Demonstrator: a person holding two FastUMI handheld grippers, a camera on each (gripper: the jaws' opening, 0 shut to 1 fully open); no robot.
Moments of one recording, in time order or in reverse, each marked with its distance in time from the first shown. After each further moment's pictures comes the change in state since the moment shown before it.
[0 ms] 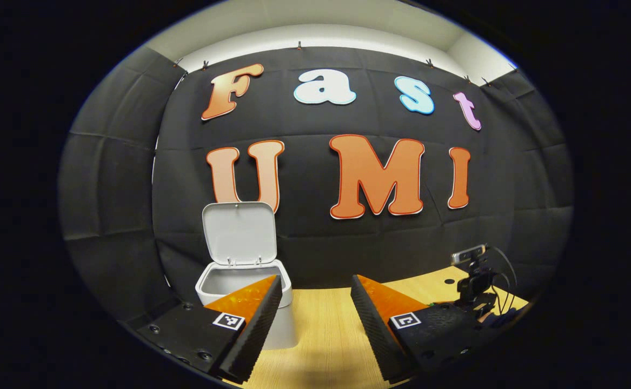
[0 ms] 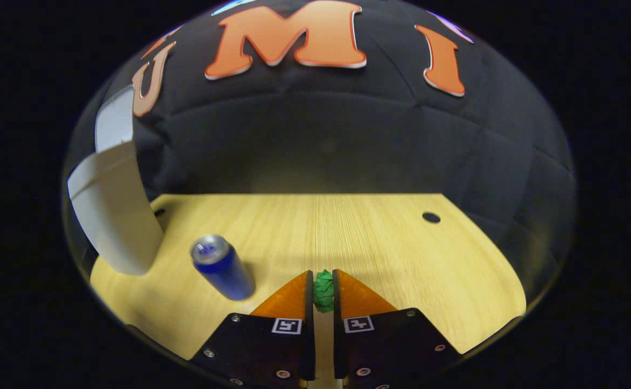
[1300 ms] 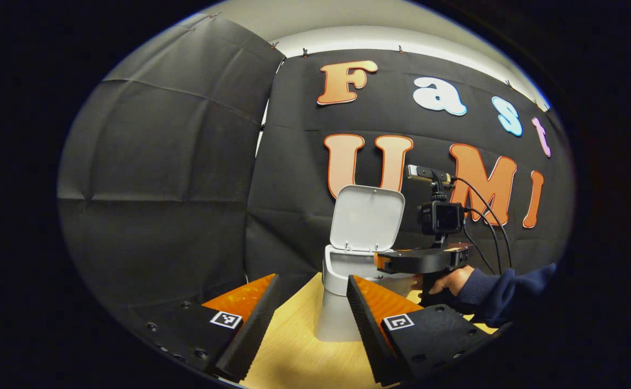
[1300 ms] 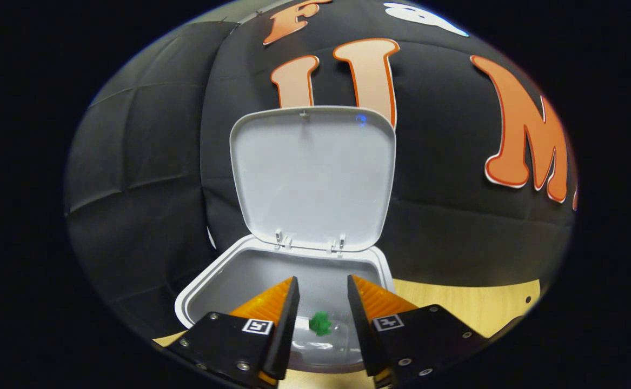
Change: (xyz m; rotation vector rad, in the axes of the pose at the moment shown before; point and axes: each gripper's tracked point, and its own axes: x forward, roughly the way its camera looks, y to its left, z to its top) left arm -0.065 0.226 -0.055 -0.155 0.020 0.361; right arm -0.003 0.435 0.153 -0.220 -0.165 0.435
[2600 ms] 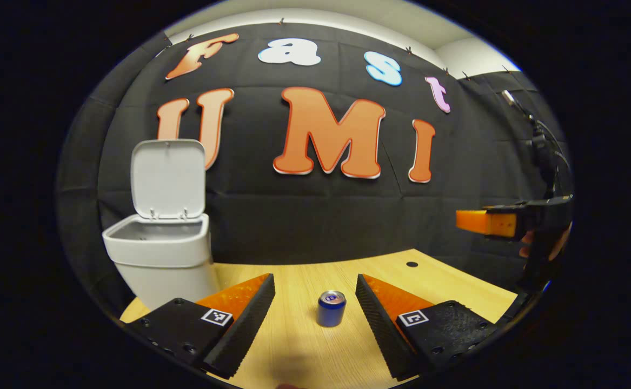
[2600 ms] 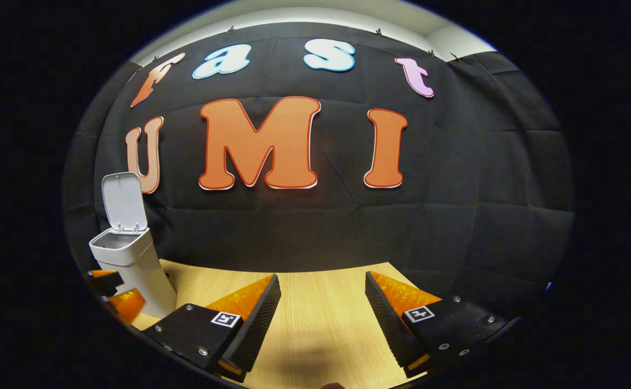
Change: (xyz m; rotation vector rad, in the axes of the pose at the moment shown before) left arm 0.028 -0.361 -0.151 0.149 0.134 -0.601; right arm -0.366 -0.379 -0.104 0.172 -0.083 -0.660
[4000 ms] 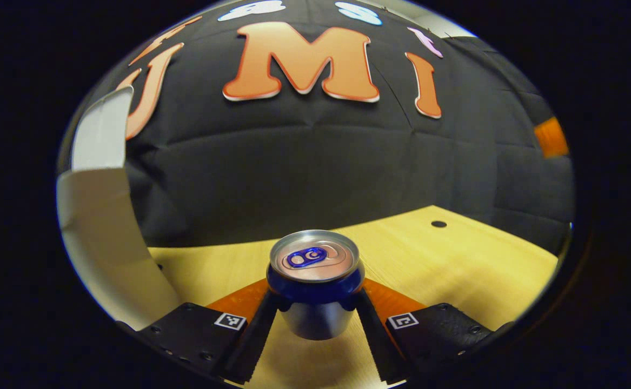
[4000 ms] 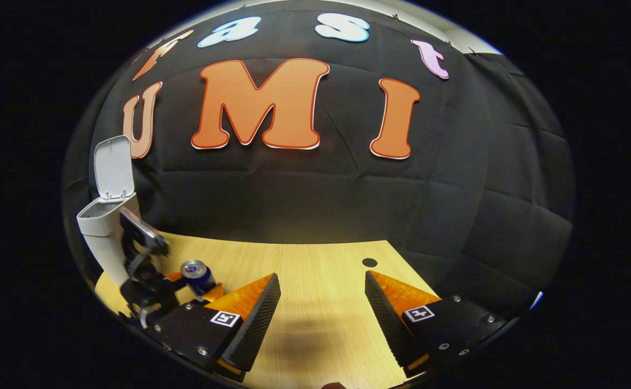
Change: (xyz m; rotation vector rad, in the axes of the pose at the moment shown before) left arm 0.142 -0.005 -0.079 0.089 0.104 0.016; right arm 0.020 0.004 -0.039 -0.067 0.155 -0.004
